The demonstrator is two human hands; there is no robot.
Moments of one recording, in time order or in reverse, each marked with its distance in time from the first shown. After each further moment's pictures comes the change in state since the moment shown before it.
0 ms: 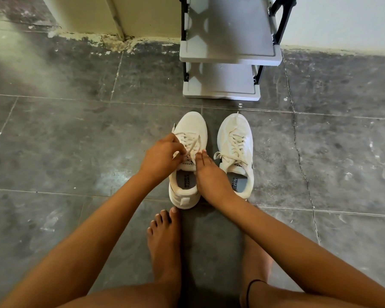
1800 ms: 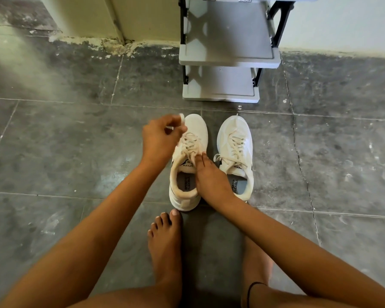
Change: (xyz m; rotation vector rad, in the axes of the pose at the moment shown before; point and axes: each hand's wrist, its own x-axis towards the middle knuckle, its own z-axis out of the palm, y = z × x) left_hand 0.018 0.027 -0.027 -0.625 0.350 -0.261; right_hand 0.004 0.002 0.006 0.073 0.040 0.018
